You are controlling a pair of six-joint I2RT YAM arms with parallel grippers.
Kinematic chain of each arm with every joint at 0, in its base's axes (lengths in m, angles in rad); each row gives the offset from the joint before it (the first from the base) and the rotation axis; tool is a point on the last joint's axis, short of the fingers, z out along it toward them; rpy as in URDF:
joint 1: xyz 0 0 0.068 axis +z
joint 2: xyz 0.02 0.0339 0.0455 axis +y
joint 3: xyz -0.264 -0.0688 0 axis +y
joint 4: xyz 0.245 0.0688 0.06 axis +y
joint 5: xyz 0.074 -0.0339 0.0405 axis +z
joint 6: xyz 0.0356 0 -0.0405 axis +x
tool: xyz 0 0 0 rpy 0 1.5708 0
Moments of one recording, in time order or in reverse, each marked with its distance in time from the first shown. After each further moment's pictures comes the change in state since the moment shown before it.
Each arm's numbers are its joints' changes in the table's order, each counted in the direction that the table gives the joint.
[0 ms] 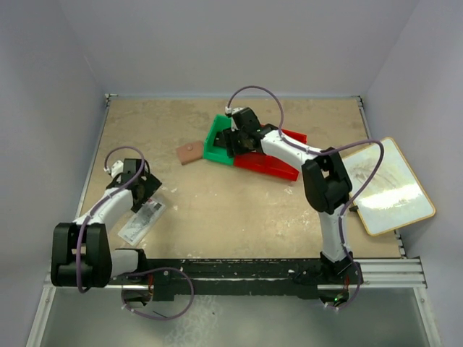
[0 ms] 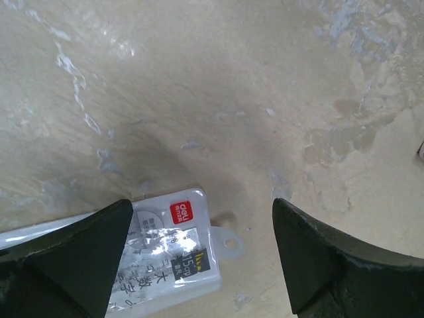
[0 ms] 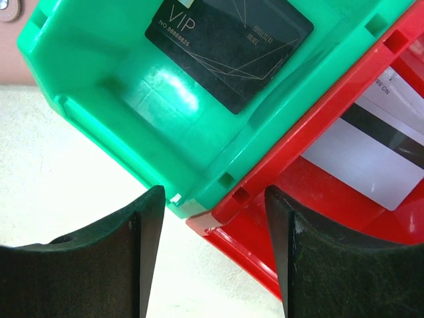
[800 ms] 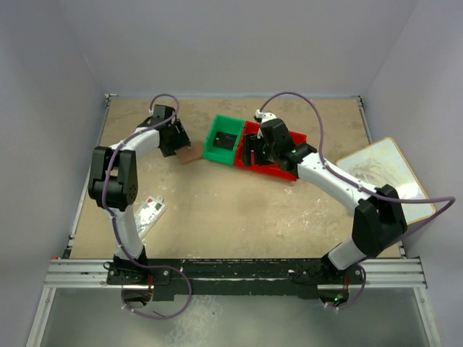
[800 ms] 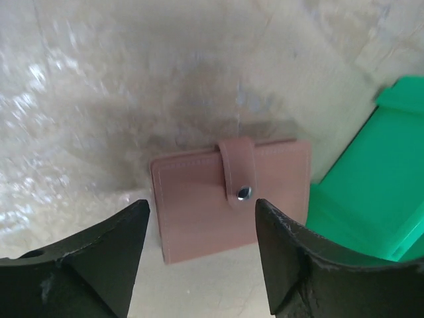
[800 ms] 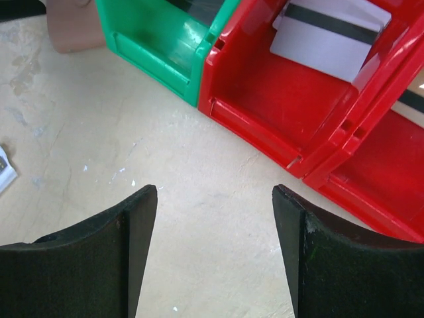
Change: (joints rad) left arm -0.107 0.744 -0.847 0.023 -0.262 0.280; right arm 0.000 -0.533 0.434 -0.055 -0.023 0.173
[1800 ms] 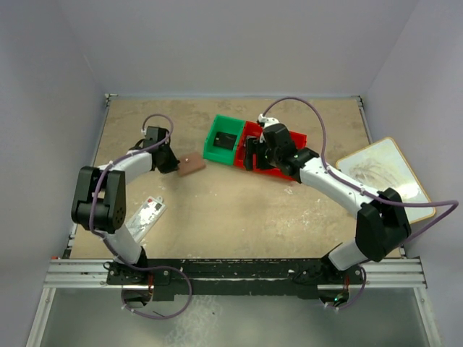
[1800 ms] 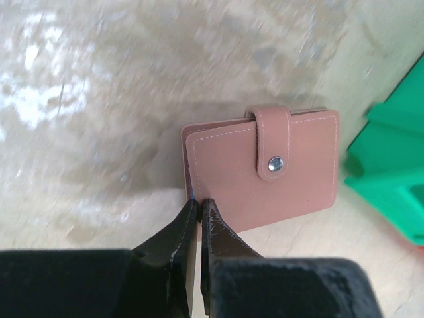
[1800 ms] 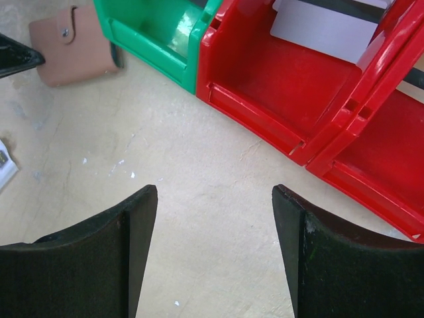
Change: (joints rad) left arm -0.012 -0.217 0.356 -0.115 0.003 -0.031; right arm 0.000 -0.043 0.067 -0.014 -0.003 0.039
